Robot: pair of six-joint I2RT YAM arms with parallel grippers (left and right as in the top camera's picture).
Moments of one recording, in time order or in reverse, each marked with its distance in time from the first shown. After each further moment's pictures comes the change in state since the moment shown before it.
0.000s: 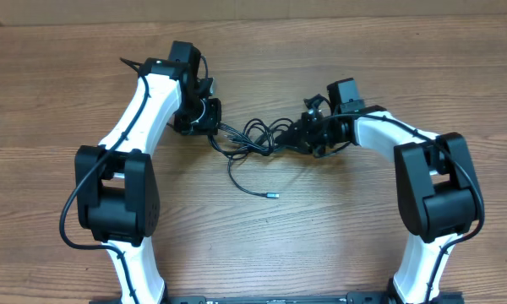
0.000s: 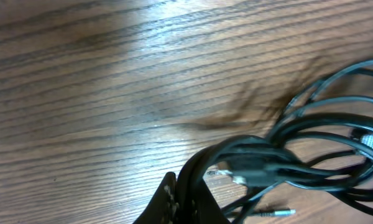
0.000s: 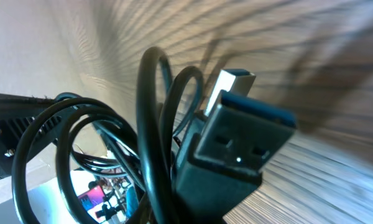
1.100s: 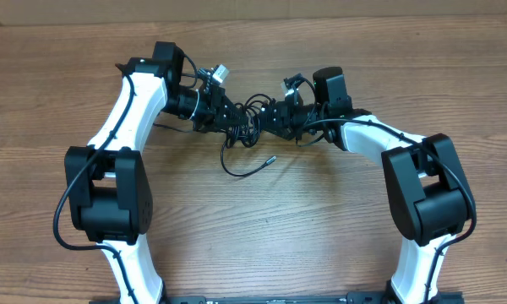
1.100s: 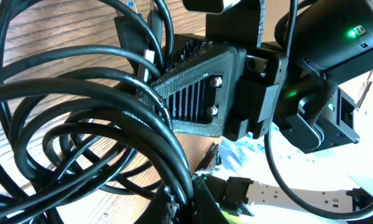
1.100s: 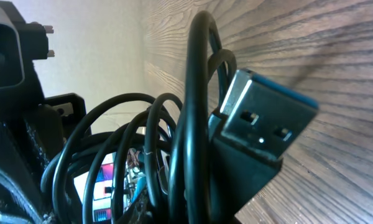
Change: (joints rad) left arm 0.060 0.000 0.000 -0.045 0.814 0.135; right arm 0.090 0.000 -0.005 0.492 -0.146 0.190
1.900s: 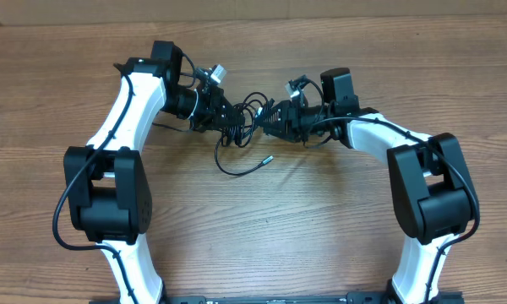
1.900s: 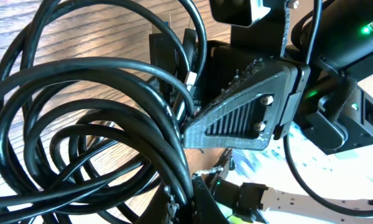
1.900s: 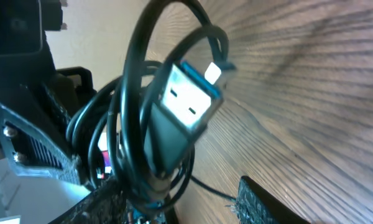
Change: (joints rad) left arm 0.006 0.000 0.000 0.018 -0.059 -0.008; right arm -0.031 0.000 0.000 -0.067 -0.063 -0.114
